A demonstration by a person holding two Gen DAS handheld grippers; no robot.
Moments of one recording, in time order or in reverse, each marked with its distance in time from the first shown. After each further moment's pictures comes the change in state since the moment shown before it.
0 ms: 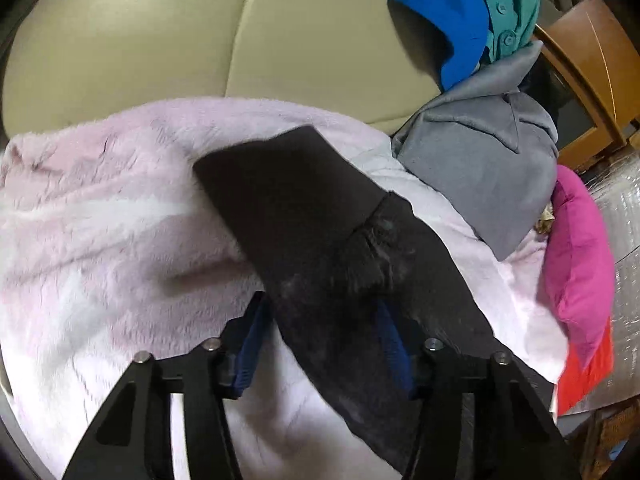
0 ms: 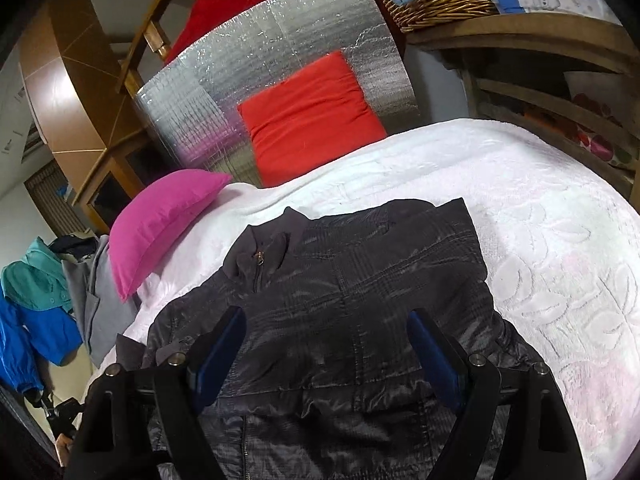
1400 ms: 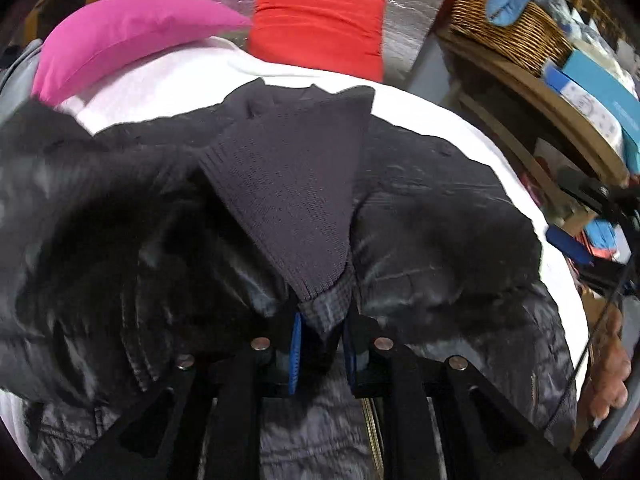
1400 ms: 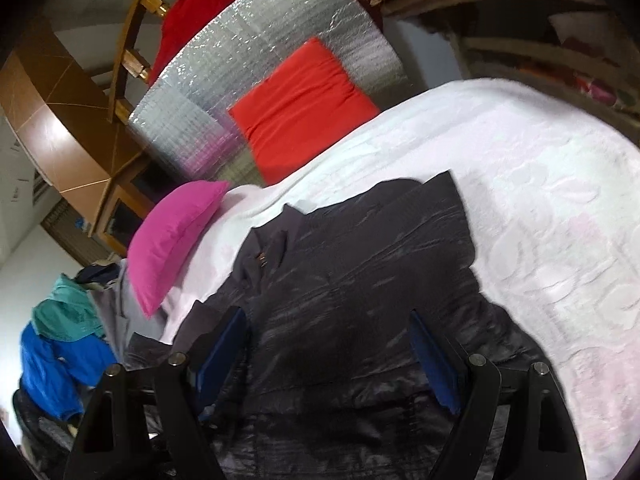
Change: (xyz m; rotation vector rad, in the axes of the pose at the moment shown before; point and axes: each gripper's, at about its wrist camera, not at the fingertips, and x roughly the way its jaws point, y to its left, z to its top) left arm -0.112 -0.284 -0.409 1.163 0.341 -0.456; right arm 0.006 -0.043 0.007 0.155 0.070 0.134
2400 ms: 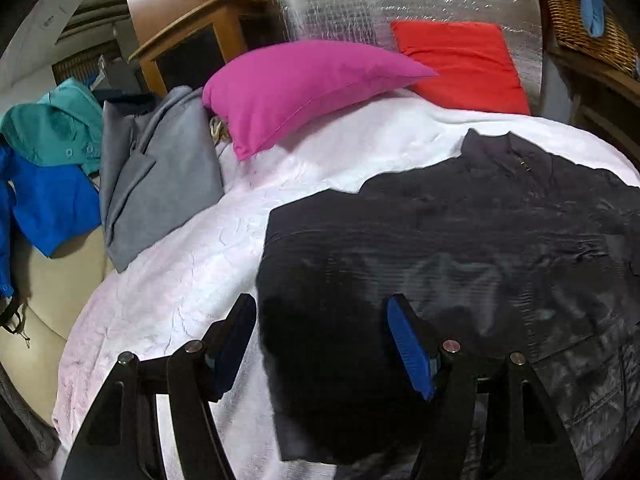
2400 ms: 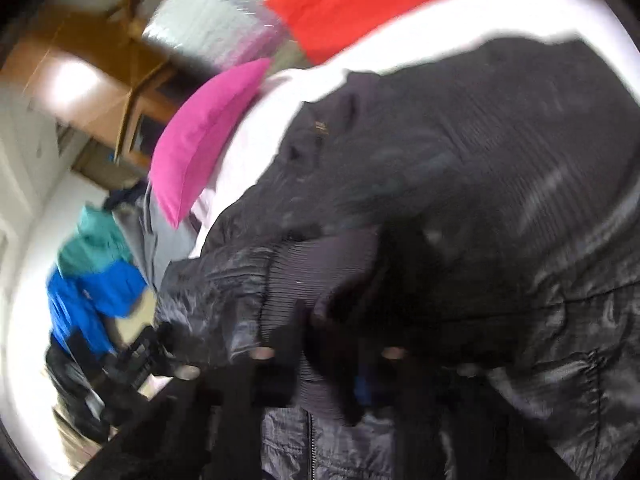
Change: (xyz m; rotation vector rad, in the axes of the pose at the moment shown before) left arm -0.076 0.147 -0.001 0.046 -0.172 0.564; right arm 0.099 0.052 -0.054 -0.077 0.324 0.140
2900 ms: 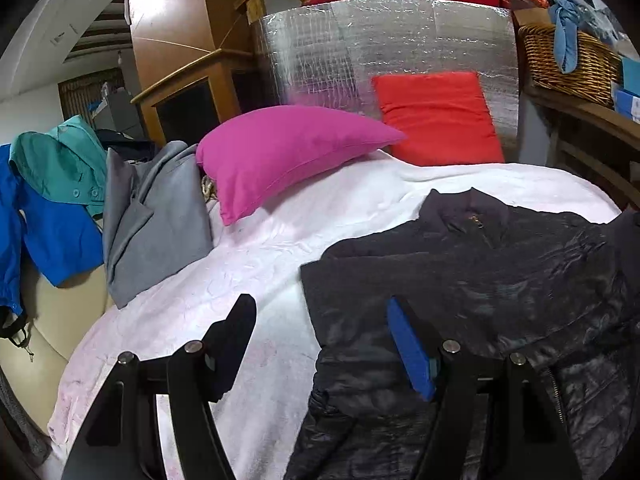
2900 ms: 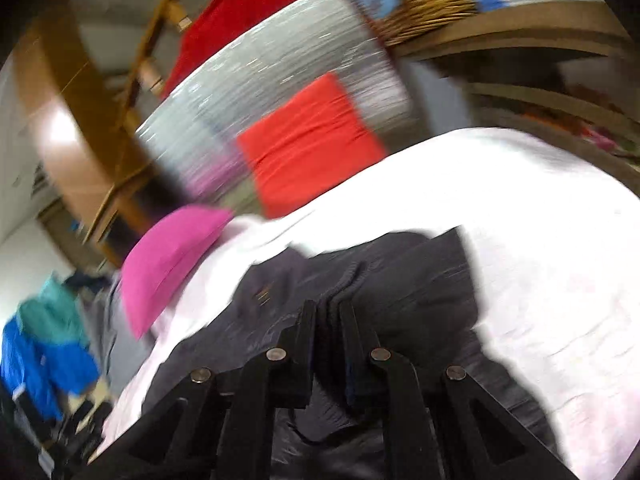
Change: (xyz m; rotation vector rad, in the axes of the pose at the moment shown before) left arm -0.050 -0.031 0.019 -0.012 -0.160 -0.036; right arm -0.125 -0.035 0.035 0.025 -0.481 -0.242
